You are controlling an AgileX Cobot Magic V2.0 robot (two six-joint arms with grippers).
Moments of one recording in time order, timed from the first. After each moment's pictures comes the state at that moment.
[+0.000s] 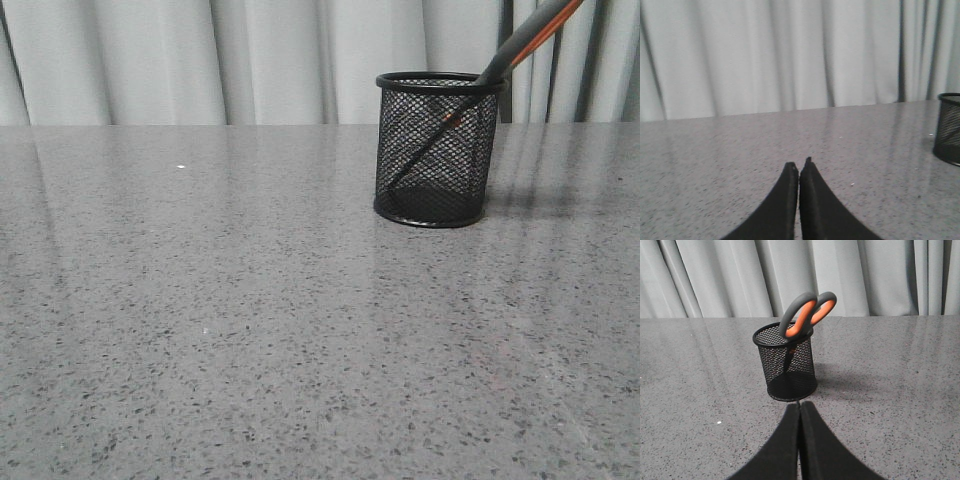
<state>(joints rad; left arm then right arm) -0.30 0.18 -0.01 0.02 -0.16 -0.04 0.19 -0.01 -0.29 0.38 0.47 -0.22</state>
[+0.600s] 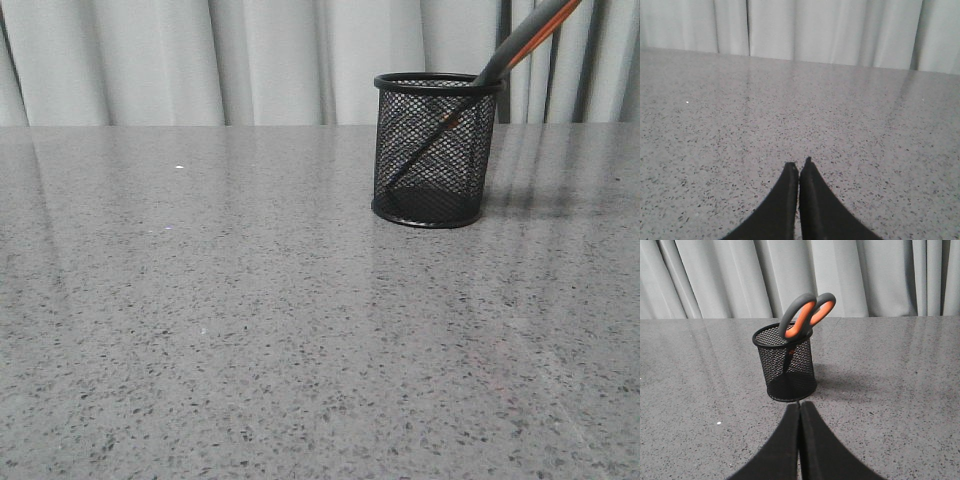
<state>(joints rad) -0.04 0.00 0.00 -0.06 0.20 -0.05 0.19 -0.01 -0.29 0.38 0.46 -0.22</state>
